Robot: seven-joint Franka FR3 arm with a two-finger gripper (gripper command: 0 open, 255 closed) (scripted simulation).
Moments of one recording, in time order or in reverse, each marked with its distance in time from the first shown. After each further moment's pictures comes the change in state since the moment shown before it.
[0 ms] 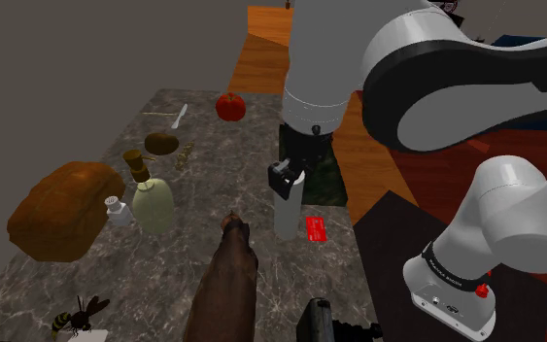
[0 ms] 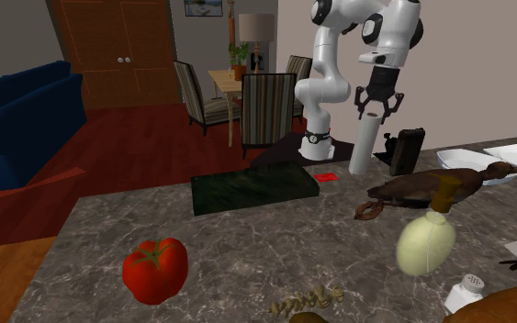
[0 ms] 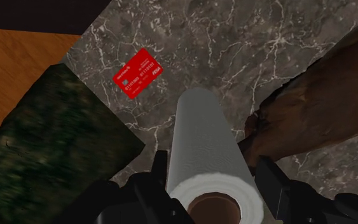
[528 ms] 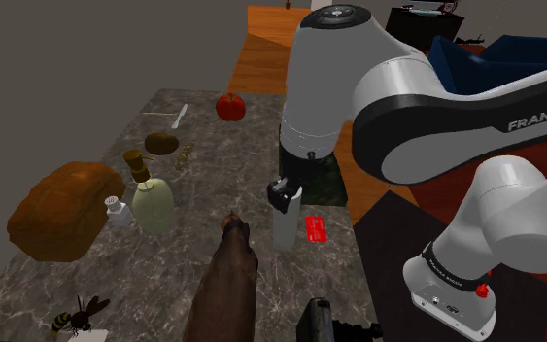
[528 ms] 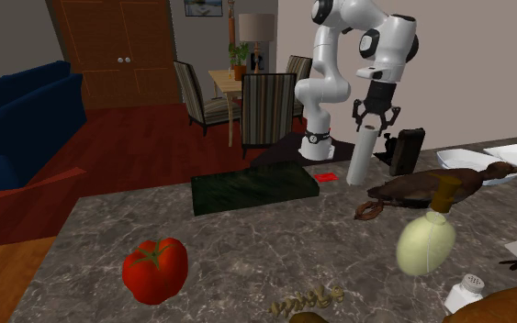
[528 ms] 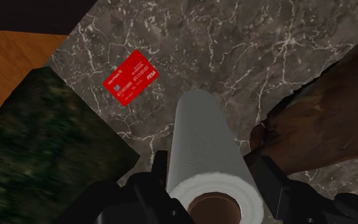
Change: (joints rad) arm 0.000 0.031 0.018 -0.086 0.000 0.115 0.015
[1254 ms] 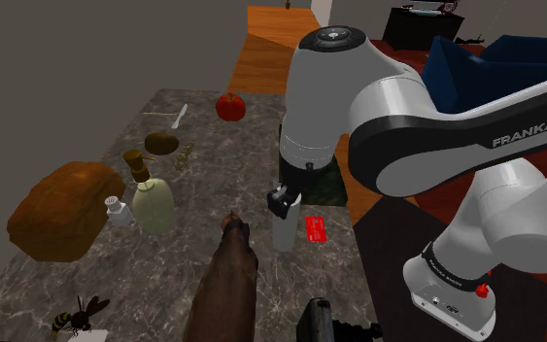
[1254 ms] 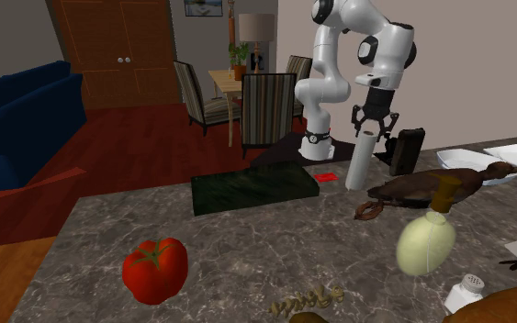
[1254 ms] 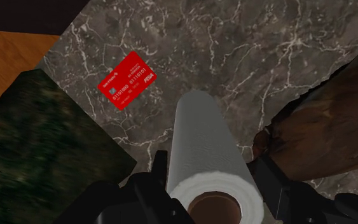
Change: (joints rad) arm -0.001 0.019 0.009 -0.038 -0.002 0.057 0.008
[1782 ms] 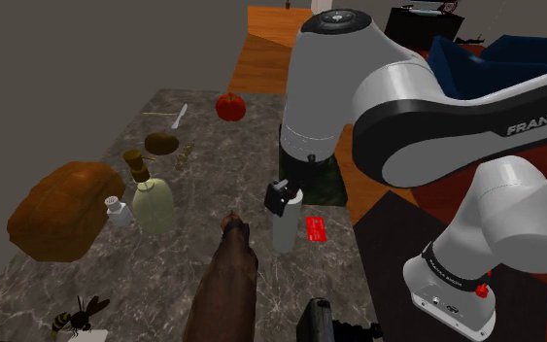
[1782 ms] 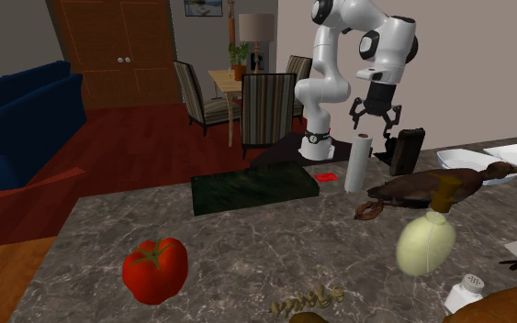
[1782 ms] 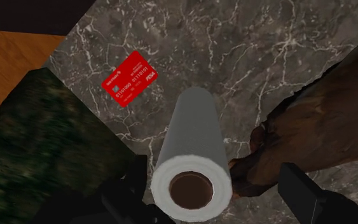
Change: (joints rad) arm 0.003 -0.019 -0.006 0.028 0.003 -0.045 -0.005
